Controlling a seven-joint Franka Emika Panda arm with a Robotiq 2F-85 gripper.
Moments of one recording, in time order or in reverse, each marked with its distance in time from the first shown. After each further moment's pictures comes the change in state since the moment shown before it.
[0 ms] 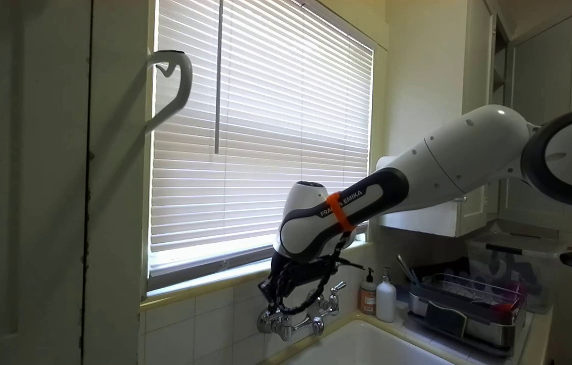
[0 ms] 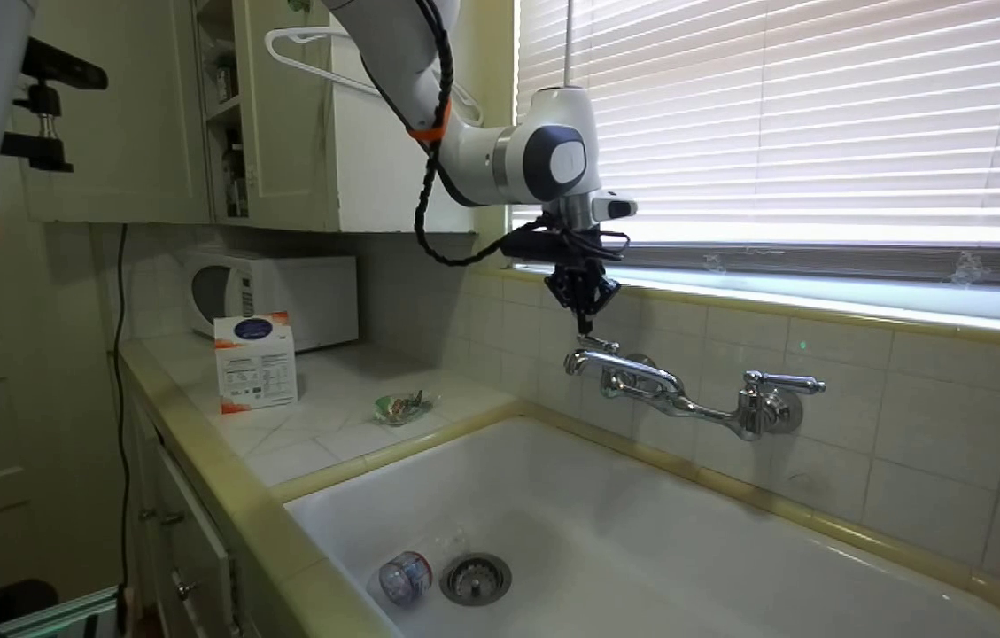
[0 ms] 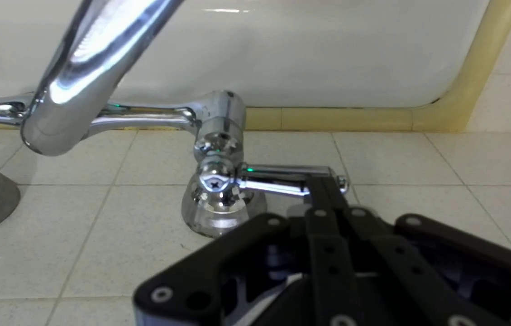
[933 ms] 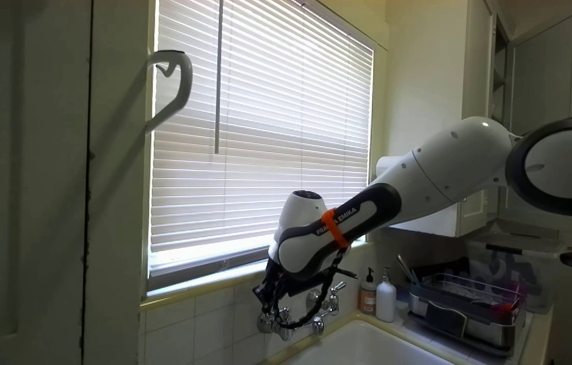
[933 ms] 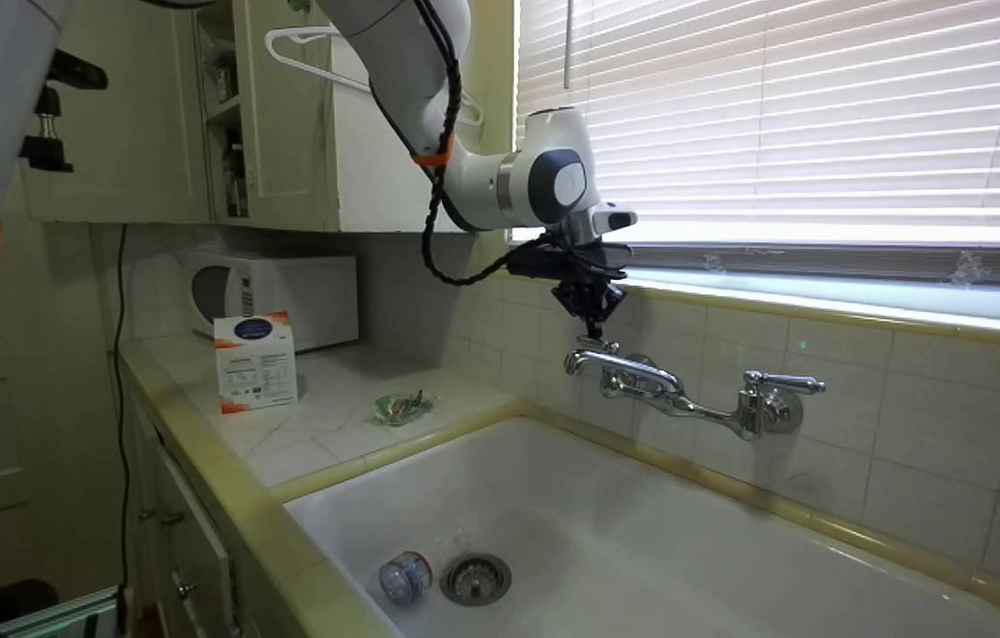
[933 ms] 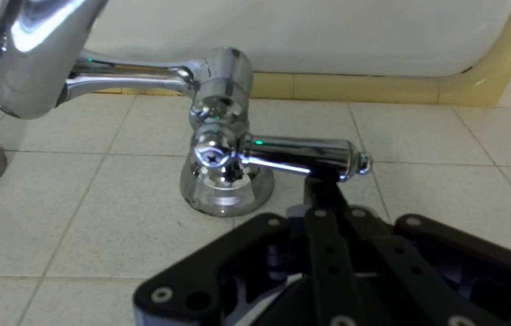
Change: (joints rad) arm 0.028 0.057 -0.027 0.006 -0.074 0.133 0.046
